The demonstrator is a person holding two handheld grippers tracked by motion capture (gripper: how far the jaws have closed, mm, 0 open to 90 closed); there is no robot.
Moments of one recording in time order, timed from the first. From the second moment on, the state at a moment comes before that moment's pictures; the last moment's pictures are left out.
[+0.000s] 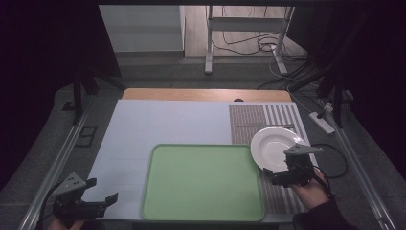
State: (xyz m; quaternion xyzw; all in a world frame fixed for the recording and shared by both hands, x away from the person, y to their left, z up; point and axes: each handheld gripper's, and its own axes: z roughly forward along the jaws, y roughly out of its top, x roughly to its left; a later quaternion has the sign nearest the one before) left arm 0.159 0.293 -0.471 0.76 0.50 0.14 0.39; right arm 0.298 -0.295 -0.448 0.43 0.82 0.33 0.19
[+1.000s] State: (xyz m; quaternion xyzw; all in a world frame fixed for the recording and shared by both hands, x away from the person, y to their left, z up) left arm 0.160 0.293 -0.471 0.76 0.50 0.14 0.39; right arm 0.355 -0.294 -0.458 0.46 0.82 0.30 0.17
